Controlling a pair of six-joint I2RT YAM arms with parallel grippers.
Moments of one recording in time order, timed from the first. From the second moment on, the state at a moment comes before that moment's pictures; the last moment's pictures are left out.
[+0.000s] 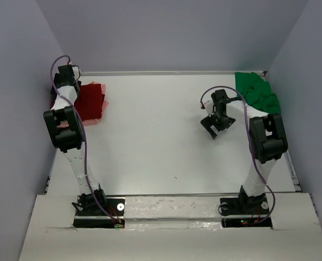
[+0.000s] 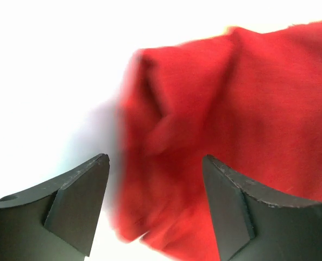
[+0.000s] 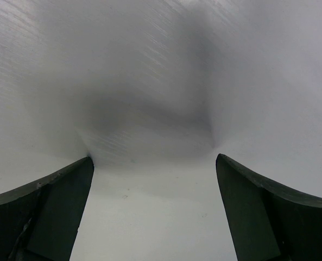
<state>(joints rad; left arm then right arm) 0.27 2.19 1.79 -0.32 -0.38 0.53 0.22 1.90 1.30 -0.72 0.09 -0.42</state>
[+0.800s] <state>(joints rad) 0.27 1.94 1.81 -0.55 -0.02 0.32 0.22 1.89 1.28 -0.72 0.11 -0.44</state>
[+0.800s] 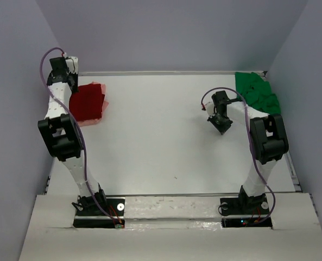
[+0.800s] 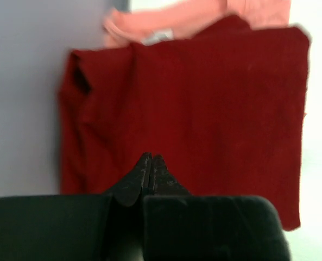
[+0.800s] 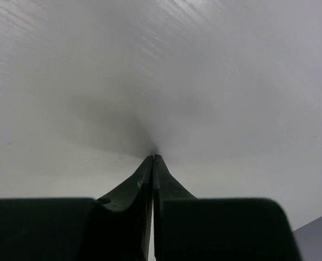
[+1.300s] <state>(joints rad) 0.28 2.09 1.82 -0.46 -0.11 0.29 0.22 1.93 1.29 -0.73 0.21 -0.44</state>
